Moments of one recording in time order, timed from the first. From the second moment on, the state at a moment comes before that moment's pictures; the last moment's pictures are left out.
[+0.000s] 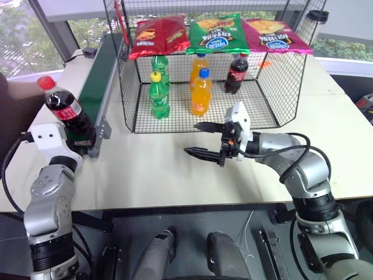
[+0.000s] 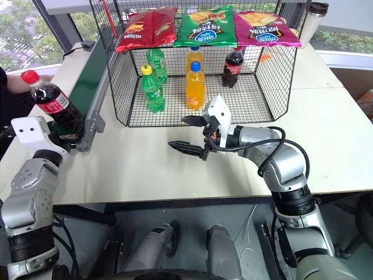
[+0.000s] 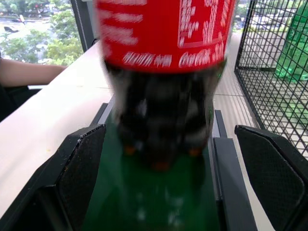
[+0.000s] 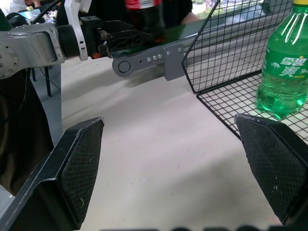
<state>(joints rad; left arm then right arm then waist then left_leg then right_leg) -0.16 0.36 0.44 -0.28 -0.32 0.50 -0.10 -0.55 -0.49 0.10 -0.26 0.53 0.69 0.88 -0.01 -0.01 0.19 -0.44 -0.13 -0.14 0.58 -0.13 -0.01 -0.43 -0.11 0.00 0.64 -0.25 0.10</state>
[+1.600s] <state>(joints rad) -0.44 0.32 -0.28 -0.03 -0.23 0.28 -0.76 -0.59 -0.51 0.05 -0.25 0.57 0.73 0.81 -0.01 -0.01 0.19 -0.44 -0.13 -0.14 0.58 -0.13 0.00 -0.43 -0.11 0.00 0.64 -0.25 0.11</state>
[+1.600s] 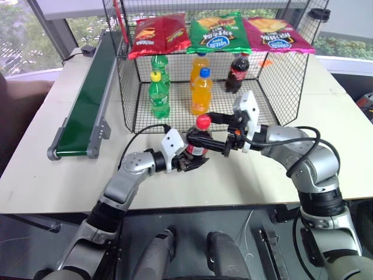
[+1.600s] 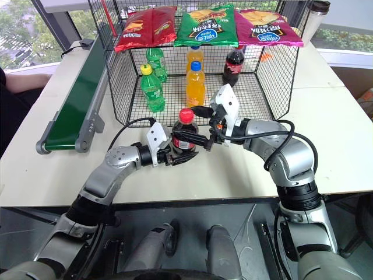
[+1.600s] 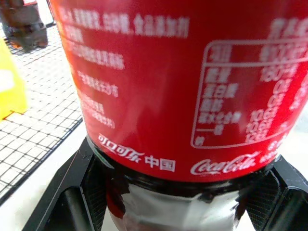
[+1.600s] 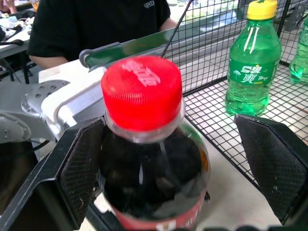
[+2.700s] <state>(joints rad) -0.27 0.39 -0.22 -0.15 -0.22 0.39 -0.74 -0.75 -0.51 -0.03 0.11 0.42 0.57 0.67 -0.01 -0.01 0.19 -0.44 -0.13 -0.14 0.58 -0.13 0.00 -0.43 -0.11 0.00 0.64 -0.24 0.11</state>
